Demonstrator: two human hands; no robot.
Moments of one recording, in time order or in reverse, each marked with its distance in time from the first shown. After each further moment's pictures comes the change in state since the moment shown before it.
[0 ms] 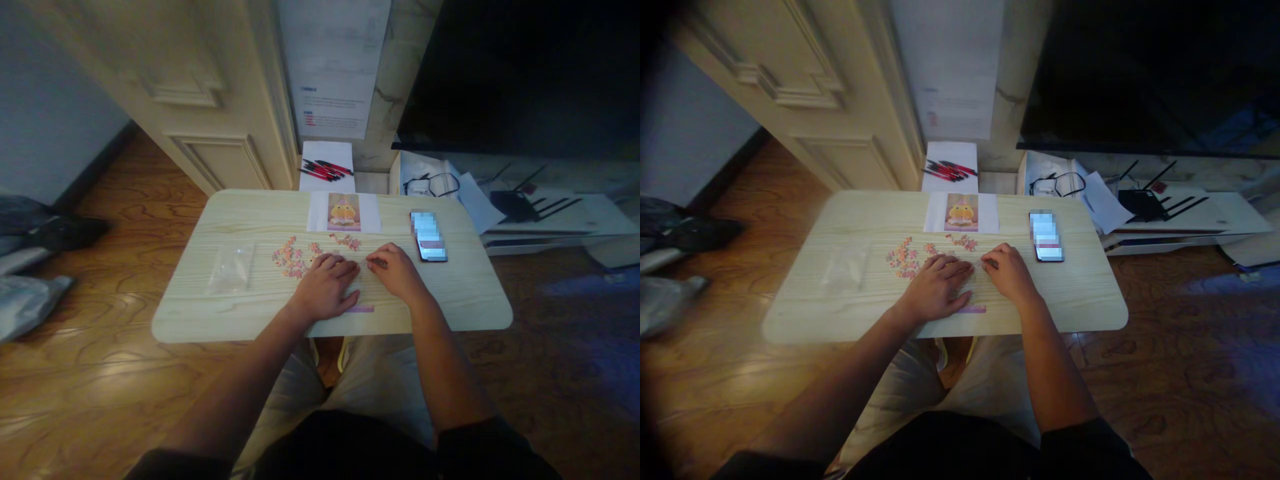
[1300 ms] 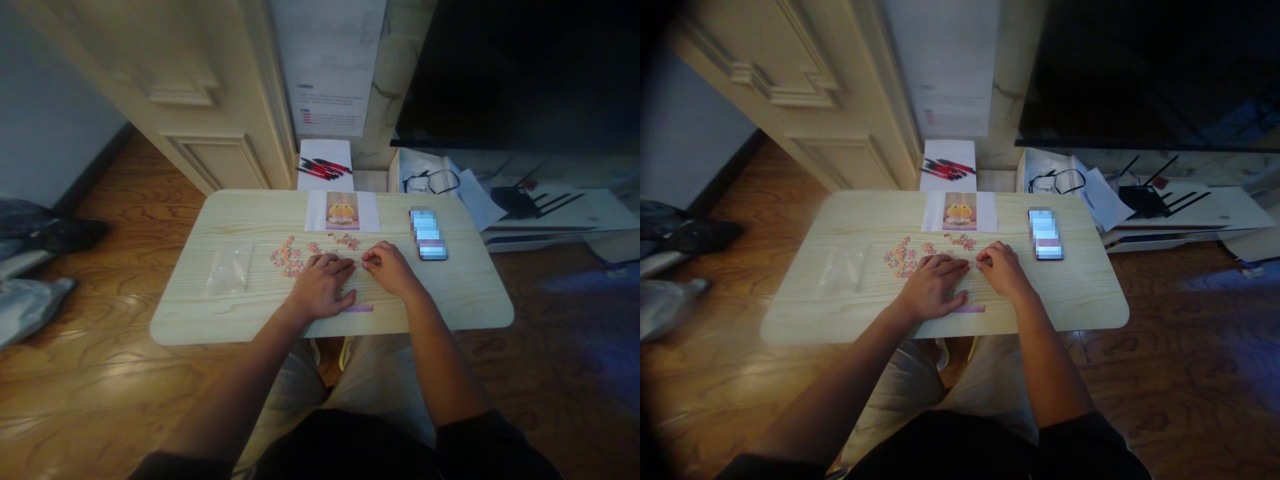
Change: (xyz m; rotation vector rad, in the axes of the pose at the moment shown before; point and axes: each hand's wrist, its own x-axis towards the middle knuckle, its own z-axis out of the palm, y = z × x) left_hand 0.002 -0.002 -0.002 0.010 0.009 -0.004; right_hand 0.006 0.003 0.012 0.085 -0.014 0.028
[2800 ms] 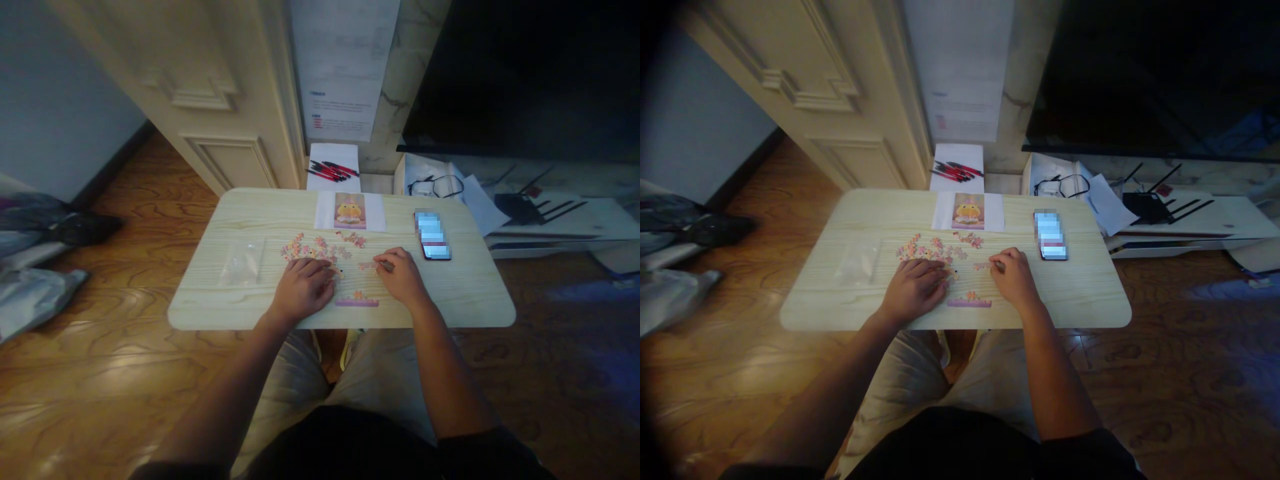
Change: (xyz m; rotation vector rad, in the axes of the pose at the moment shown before) left_hand -0.054 -0.019 -0.002 0.010 0.203 -0.145; right_hand -0.028 0.000 0.001 -0.028 0.148 0.015
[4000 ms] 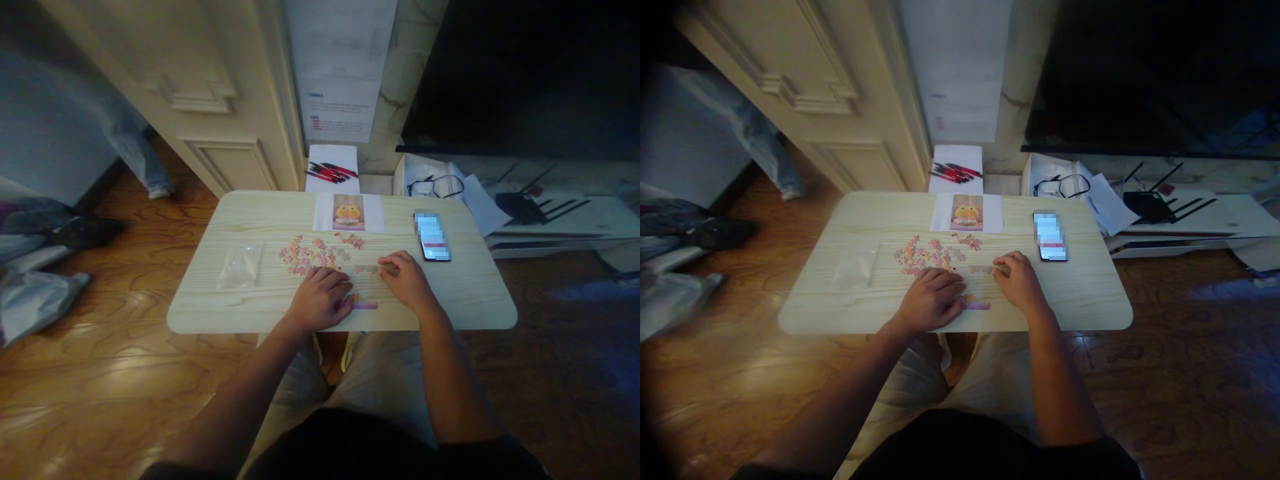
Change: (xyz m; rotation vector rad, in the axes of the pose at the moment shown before) left_hand 0.009 0.031 0.011 -0.050 -0.091 0.121; right_hand -0.005 0.006 -0.014 0.068 -0.029 -0.007
